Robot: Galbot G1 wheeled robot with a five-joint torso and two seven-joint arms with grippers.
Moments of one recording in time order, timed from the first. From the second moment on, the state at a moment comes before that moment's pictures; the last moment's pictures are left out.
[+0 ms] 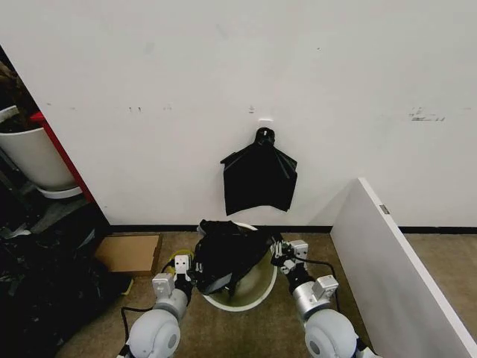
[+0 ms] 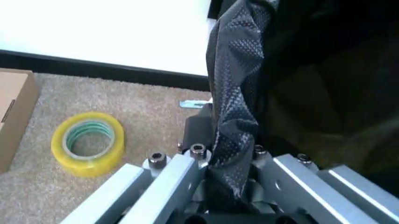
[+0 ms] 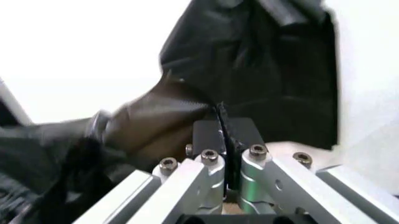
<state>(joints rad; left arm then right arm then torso) 1.43 -1.21 -0.26 -1.96 -0.56 0.28 -0.23 -1.35 1.15 0.12 1.96 0.51 0.12 0.19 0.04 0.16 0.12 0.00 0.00</state>
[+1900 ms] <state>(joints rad) 1.41 -1.23 -0.38 -2.13 -0.80 0.26 -0.23 -1.31 1.21 0.15 1.49 0.49 0.52 -0.26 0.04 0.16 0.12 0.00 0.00</state>
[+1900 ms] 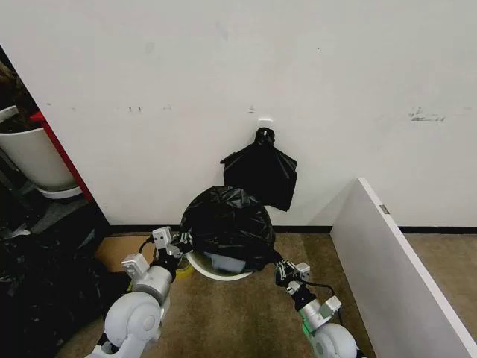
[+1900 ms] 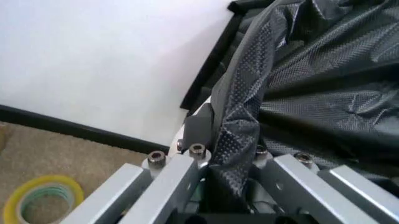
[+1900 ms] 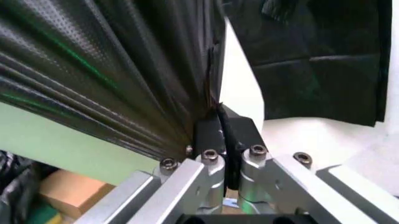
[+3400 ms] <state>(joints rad) 1.38 -1.26 -0.37 -2.06 -0.79 0.24 -0.27 -1.48 1.16 0.12 1.76 -0.50 0.64 0.16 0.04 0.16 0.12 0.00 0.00</state>
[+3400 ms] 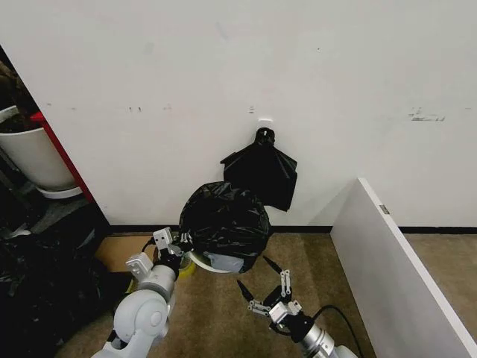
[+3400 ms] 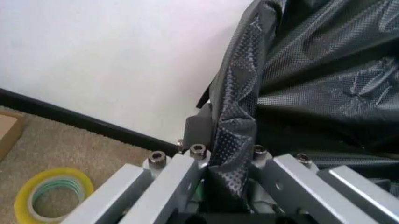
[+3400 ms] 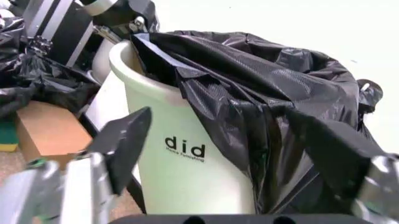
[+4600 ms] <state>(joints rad) 1.38 -1.27 -0.37 -2.07 -0.82 0.25 -0.29 -1.55 1.22 0.15 1.76 -0.76 0.73 0.35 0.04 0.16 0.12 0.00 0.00</state>
